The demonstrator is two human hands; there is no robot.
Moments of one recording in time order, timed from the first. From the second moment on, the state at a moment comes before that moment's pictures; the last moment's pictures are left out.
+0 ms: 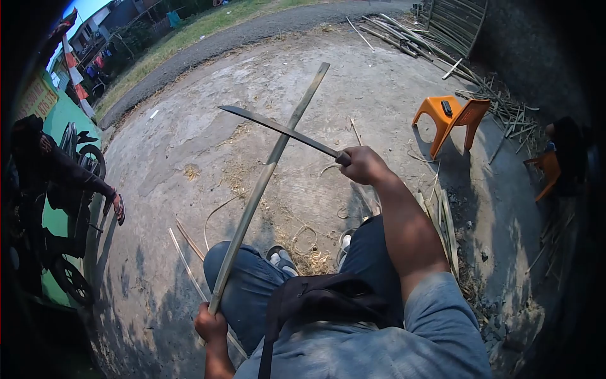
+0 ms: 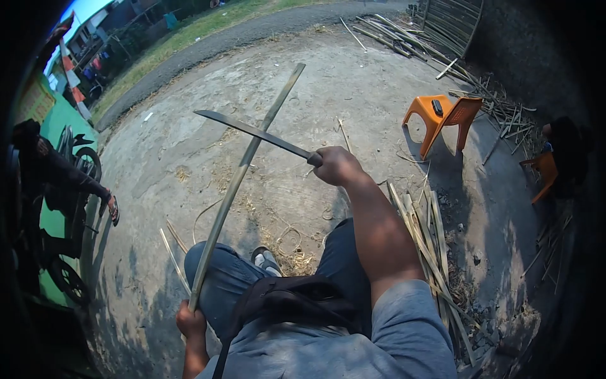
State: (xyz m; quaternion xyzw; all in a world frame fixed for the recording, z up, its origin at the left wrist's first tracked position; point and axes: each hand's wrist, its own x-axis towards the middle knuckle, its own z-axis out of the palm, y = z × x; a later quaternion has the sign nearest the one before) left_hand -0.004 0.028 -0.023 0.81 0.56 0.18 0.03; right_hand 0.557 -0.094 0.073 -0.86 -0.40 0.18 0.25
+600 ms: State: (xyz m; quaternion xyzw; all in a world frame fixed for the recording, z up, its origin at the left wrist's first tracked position) left_hand -0.007 0.028 -0.027 0.81 0.56 0.18 0.06; right_hand 0.559 -0.086 0.059 -0.84 -0.42 0.21 0.28
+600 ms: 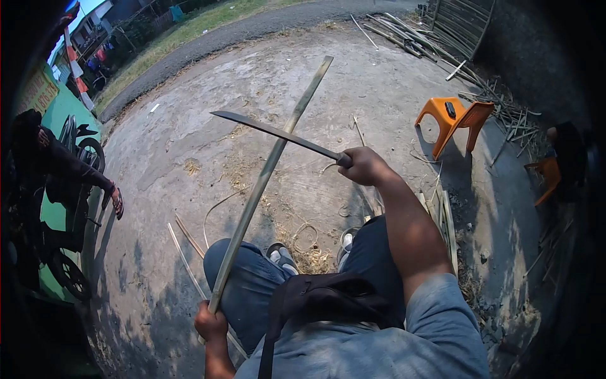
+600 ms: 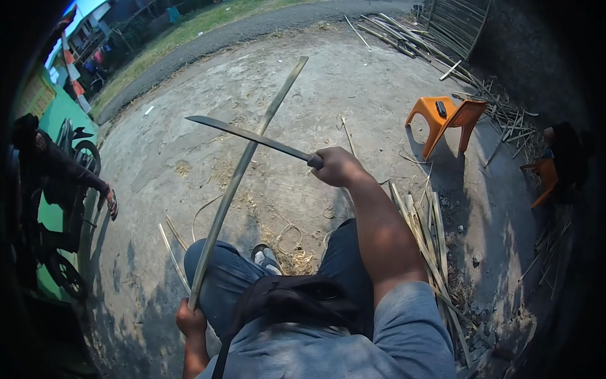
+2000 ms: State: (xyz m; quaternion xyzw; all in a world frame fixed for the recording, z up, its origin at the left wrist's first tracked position) left_hand 0.024 0.037 0.057 0.90 0.40 0.14 0.07; right_hand 0.510 -0.063 0.060 -0.42 -0.17 0.41 0.79
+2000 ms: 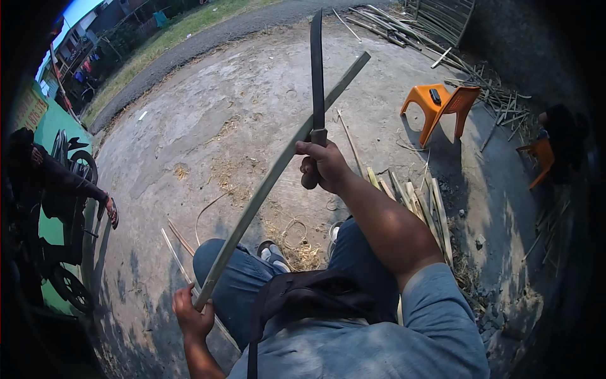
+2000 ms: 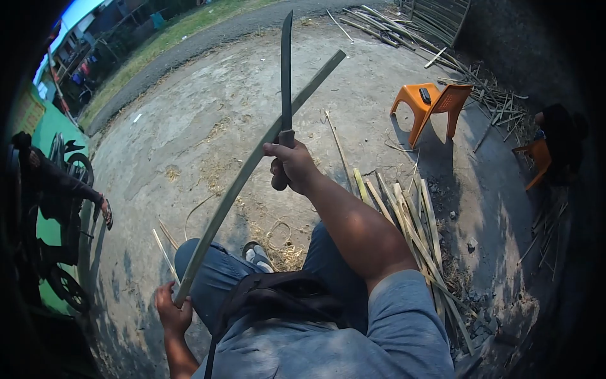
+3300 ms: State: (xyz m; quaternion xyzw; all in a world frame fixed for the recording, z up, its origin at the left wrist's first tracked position) left_hand 0.062 -0.006 0.285 0.79 -0.12 0.60 -0.05; right_hand 0.524 -0.098 0.077 -0.44 -0.07 0.34 0.83
